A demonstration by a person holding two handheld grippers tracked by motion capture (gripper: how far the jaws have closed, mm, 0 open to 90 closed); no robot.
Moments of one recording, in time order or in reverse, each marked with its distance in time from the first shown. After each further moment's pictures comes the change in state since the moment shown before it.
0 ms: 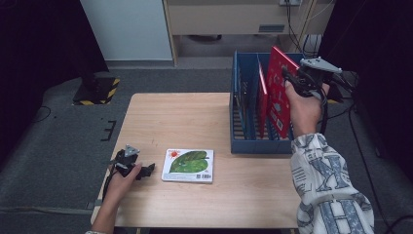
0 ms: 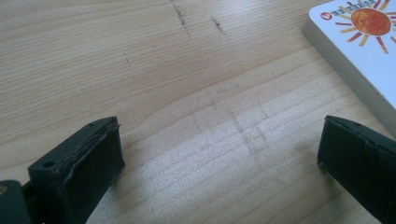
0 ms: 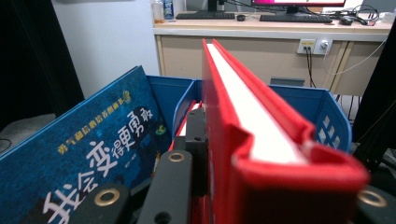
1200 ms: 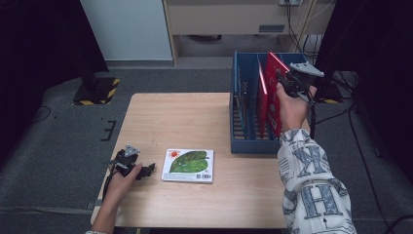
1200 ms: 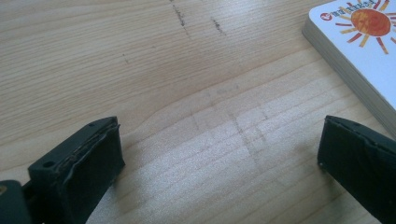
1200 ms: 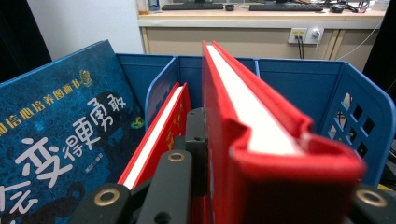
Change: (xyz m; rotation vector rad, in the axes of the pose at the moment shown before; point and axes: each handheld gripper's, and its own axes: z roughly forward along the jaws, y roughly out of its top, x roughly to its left) left arm 0.000 0.001 0.000 0.006 0.000 0.005; right arm -0.005 -0.031 0.049 0.015 -0.052 0.020
